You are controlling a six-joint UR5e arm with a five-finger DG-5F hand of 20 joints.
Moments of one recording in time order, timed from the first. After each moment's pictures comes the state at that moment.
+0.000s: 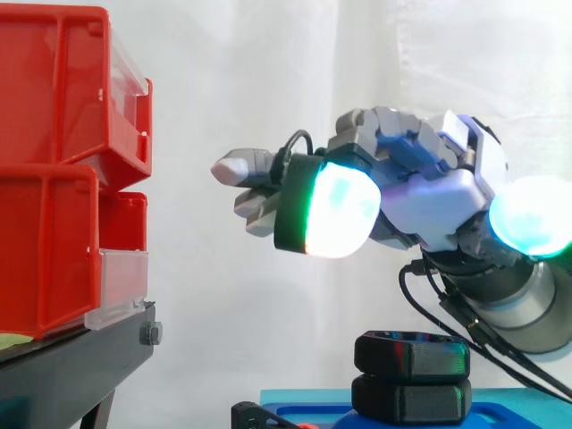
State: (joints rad) arm -0.15 -2.54 -0.98 -1.97 -2.47 -0.83
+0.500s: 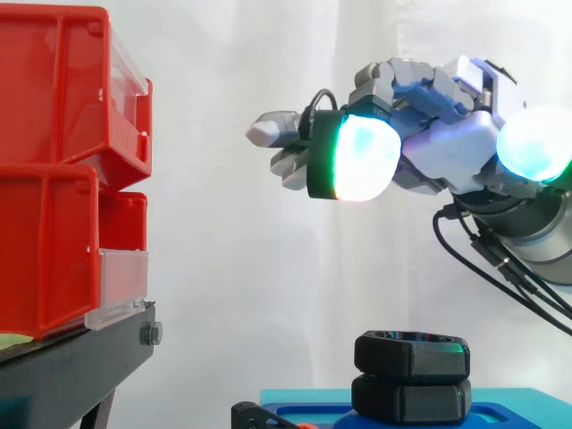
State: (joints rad) arm -0.18 -2.40 -1.03 -2.26 -2.47 -0.99
